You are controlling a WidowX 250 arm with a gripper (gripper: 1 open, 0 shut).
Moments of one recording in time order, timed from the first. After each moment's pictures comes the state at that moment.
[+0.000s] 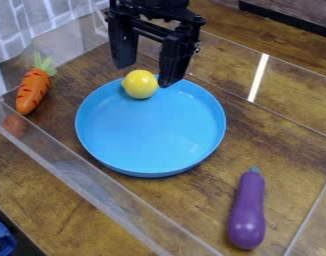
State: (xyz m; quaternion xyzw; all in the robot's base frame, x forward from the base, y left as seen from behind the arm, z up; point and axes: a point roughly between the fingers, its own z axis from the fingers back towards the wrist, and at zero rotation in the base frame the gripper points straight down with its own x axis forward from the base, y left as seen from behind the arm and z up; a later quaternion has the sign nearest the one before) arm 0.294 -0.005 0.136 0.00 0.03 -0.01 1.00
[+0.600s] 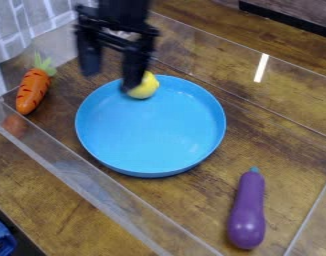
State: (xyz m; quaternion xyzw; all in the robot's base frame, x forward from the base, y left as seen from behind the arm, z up) arm 0.278 0.057 0.112 0.00 0.06 0.04 1.00
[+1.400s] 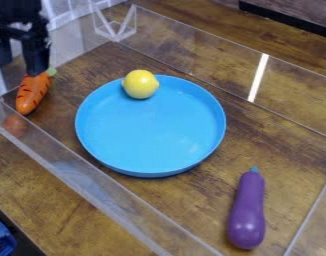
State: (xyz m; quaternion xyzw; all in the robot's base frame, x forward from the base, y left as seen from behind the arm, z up) arm 0.256 0.169 0.083 0.00 0.02 0.10 0.99
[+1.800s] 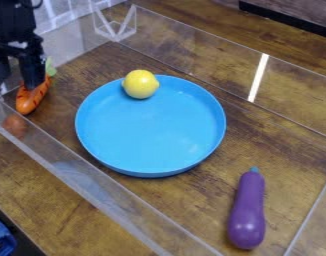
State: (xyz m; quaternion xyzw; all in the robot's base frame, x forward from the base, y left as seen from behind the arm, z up) arm 0.264 0.183 0.055 -0.01 0.01 0.10 0.99
